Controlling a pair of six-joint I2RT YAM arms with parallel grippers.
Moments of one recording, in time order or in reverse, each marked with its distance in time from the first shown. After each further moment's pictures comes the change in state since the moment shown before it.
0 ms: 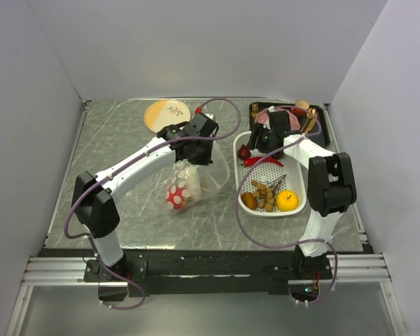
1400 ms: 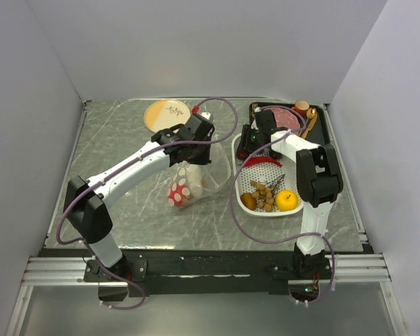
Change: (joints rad) left arm 0.000 -0.071 -0.079 0.094 -0.008 0.007; right arm 0.072 0.151 0.126 -0.039 0.019 0.003
